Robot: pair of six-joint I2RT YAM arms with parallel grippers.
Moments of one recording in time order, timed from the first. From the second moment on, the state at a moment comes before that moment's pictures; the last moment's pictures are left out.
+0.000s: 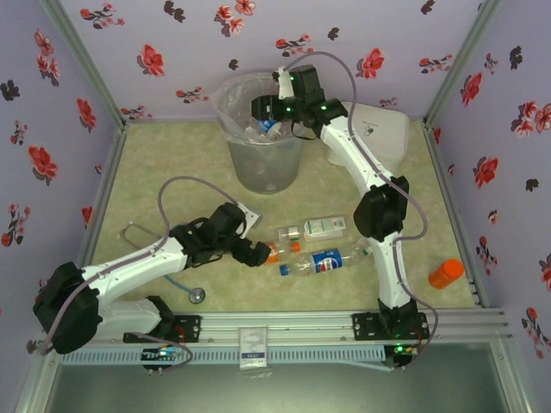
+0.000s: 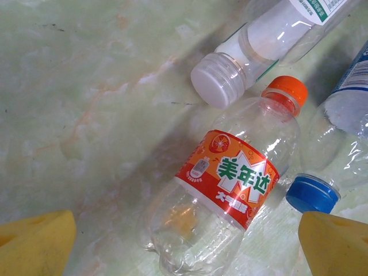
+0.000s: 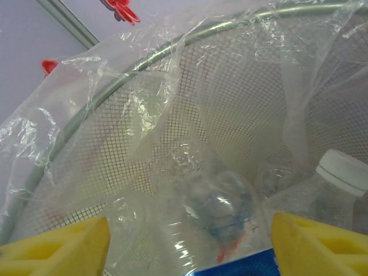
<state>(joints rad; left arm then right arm) -0.88 1.21 0.72 -0.41 0.03 -0.24 0.50 2.25 2.37 -0.64 -0.37 0.33</state>
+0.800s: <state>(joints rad) -0.93 1.45 0.82 -0.42 0.02 -0.13 0.29 1.34 1.51 -0.53 -0.29 0.36</state>
